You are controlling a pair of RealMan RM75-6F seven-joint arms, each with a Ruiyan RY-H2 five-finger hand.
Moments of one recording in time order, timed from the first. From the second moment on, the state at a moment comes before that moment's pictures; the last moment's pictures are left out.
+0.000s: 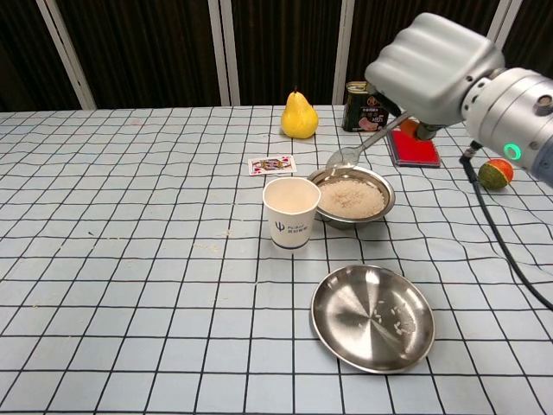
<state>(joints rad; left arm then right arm) -0.12 -0.97 0.08 -1.71 1.54 1.32 -0.21 0.82 -1.54 0.15 -1.66 -1.07 1.33 -1.32</state>
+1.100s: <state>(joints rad) -0.09 -1.01 0.06 -1.71 1.50 1.35 -0.11 0.65 -1.39 -0.04 -1.95 -0.99 1.28 -1.18</state>
